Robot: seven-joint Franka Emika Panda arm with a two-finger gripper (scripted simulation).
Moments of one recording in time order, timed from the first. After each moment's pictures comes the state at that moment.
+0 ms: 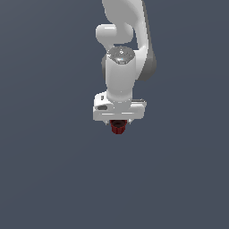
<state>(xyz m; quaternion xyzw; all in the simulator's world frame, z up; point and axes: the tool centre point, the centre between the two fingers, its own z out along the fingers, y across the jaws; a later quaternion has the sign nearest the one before) 0.015 0.015 0.187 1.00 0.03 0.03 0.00</state>
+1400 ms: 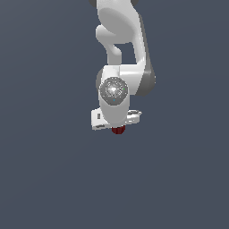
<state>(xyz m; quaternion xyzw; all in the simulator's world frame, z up) 0.005 0.006 0.148 0.99 0.08 -0.13 -0.03</state>
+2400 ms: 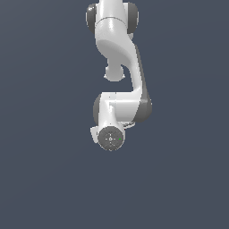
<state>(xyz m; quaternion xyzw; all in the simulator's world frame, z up) -0.025 -0.006 0.103 0.93 0.14 -0.34 -0.06</state>
